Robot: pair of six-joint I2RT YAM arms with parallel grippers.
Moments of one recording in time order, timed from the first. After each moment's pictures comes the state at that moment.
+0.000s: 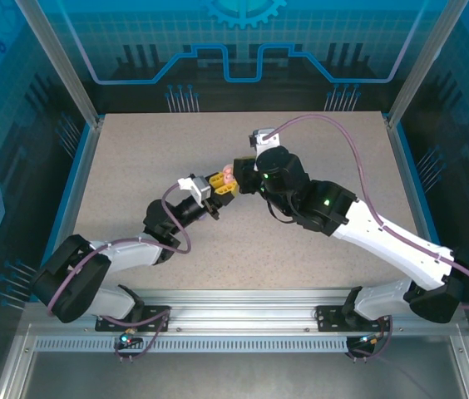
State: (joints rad) left arm -0.57 1.38 0.46 1.27 0.36 -0.08; right arm 0.98 1.33 1.45 -0.54 0.43 0.52
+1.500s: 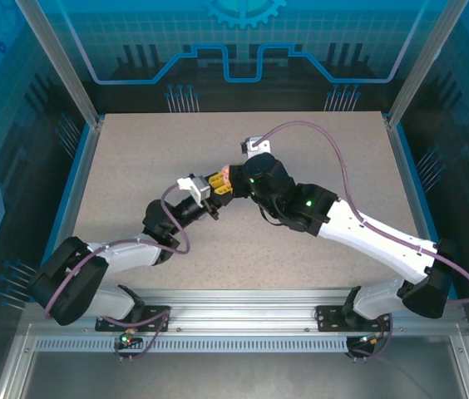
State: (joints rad) left arm -0.57 1.36 0.46 1.25 0.35 -0.08; right arm 0.98 1.38 1.37 -0.46 0.45 0.55
